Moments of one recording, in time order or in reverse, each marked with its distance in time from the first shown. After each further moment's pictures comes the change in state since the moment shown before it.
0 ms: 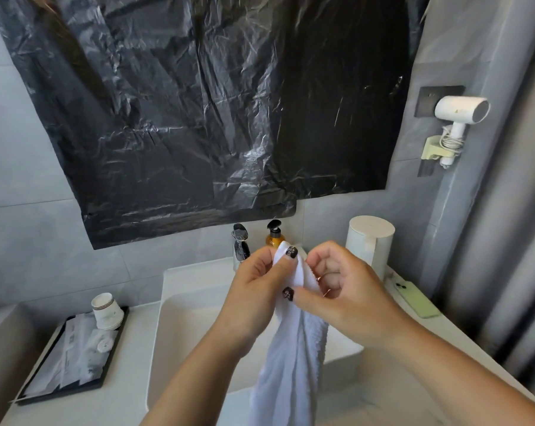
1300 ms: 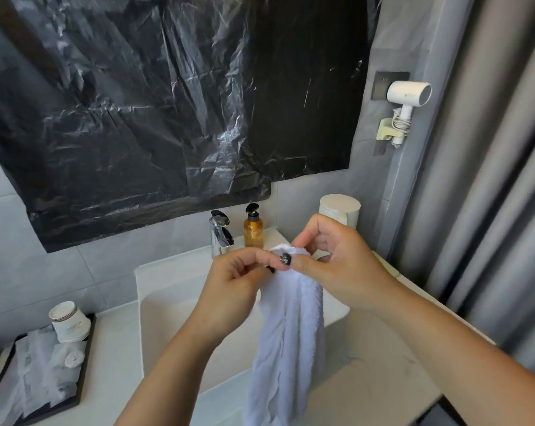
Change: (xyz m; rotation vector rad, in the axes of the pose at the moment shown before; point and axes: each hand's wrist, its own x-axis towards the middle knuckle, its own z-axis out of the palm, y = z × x) left_hand -0.008 -0.019 -0.066 0.067 -0.192 0.129; right_hand 0.002 -0.017 0.046 -0.089 0.155 -0.020
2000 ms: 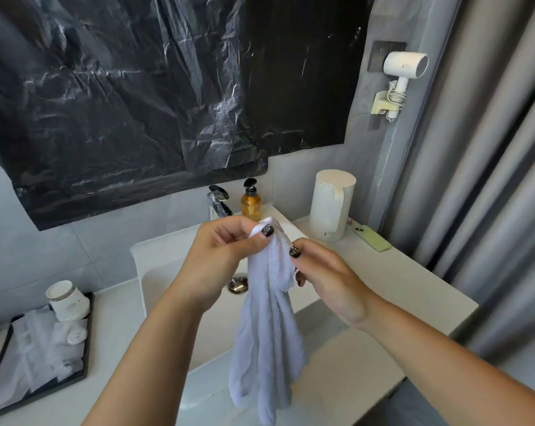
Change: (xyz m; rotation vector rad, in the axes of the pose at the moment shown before) left_hand -0.004 -0.001 -0.039 -0.168 -0.089 -0.091; right_hand -0.033 0.044 0.053 0.381 -0.143 0.206
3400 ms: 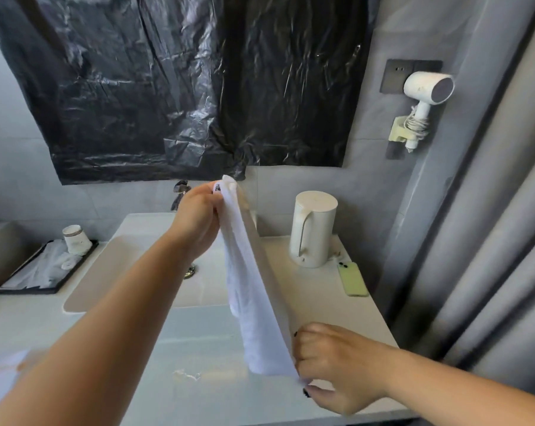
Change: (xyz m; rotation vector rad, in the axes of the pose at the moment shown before) left_hand 0.134 -0.034 0.254 0.081 0.614 -0.019; right_hand -0.080 0.052 -0.369 -1.097 -0.998 -0.751
